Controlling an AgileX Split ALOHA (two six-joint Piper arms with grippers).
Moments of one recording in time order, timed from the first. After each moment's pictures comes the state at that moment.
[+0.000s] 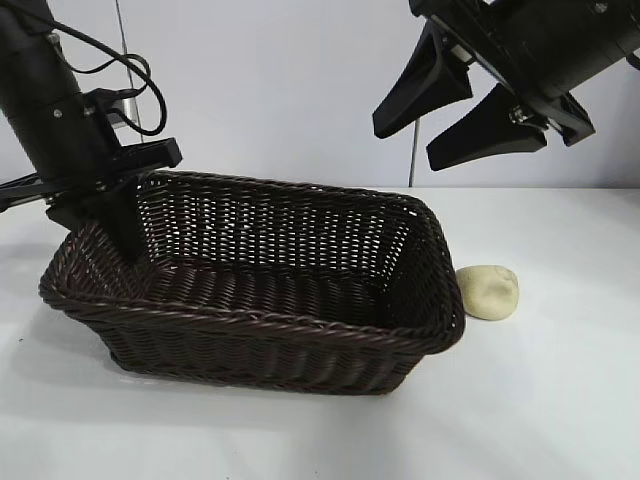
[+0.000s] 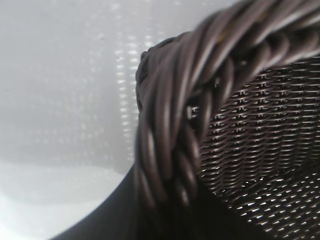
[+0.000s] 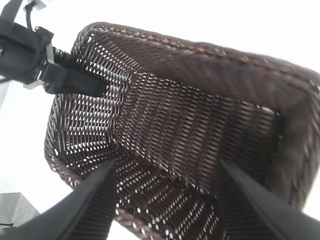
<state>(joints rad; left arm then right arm) -0.22 2.05 -1.49 -0.36 1.07 0.10 0.27 1.50 -1.01 0.86 0.65 -0.52</state>
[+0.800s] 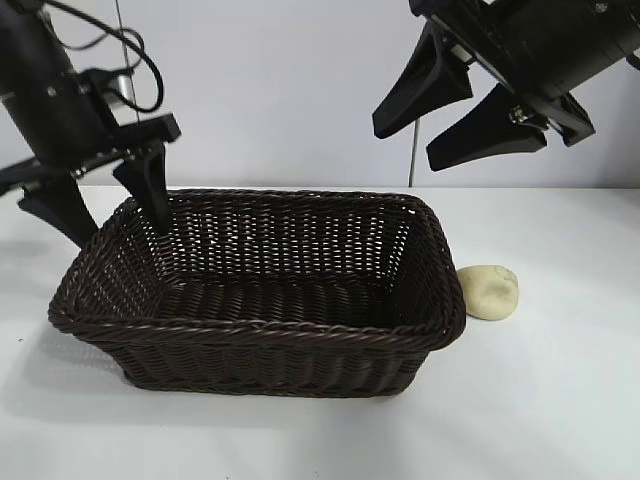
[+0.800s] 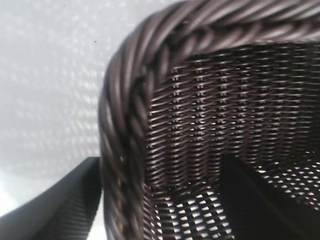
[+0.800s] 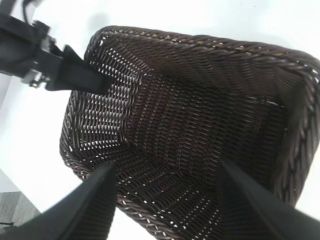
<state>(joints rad) -0.22 1.97 -1.50 -0.36 1.10 0.11 0.27 1.50 -1.01 0.86 0.66 -0.51</state>
